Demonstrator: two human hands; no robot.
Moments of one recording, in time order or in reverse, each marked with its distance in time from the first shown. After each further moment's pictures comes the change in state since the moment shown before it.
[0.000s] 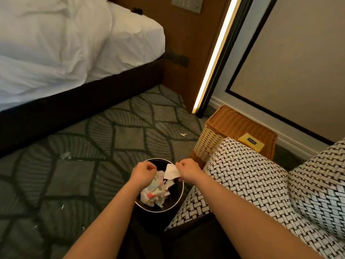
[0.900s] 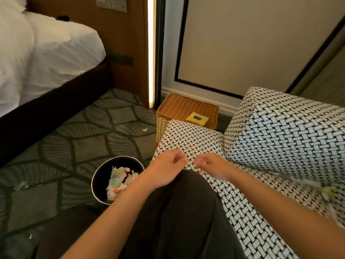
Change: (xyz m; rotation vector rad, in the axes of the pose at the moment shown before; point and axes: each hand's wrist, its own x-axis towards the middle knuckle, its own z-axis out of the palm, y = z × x) left_hand -0.155 0.148 0.082 0.181 -0.447 0.626; right_hand -0.162 0.152 -0.122 -0.061 0.134 -0.152
